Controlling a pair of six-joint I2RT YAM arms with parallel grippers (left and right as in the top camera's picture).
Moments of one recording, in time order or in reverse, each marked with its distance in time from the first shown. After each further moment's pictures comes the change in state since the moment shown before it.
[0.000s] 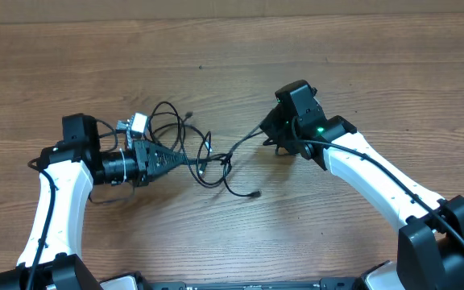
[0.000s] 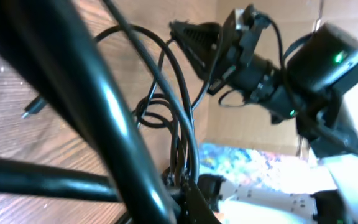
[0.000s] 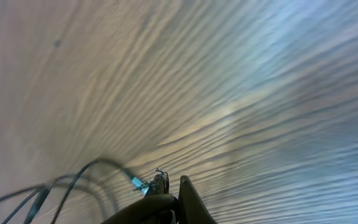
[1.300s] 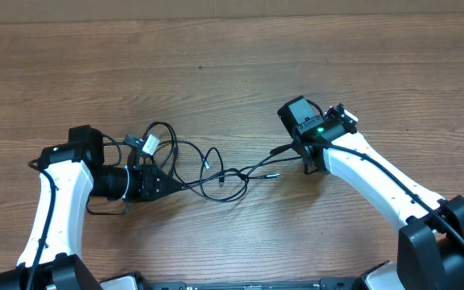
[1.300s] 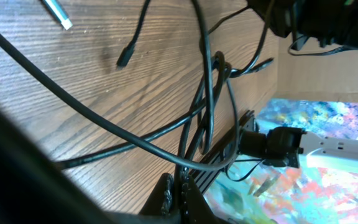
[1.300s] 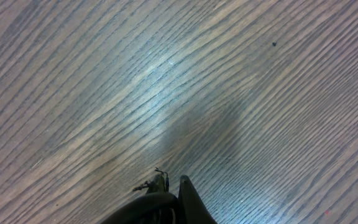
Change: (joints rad) left arm -0.002 0.000 0.000 -0.247 -0.270 0.412; right arm 0.000 0.000 0.000 -0.399 0.452 -0.004
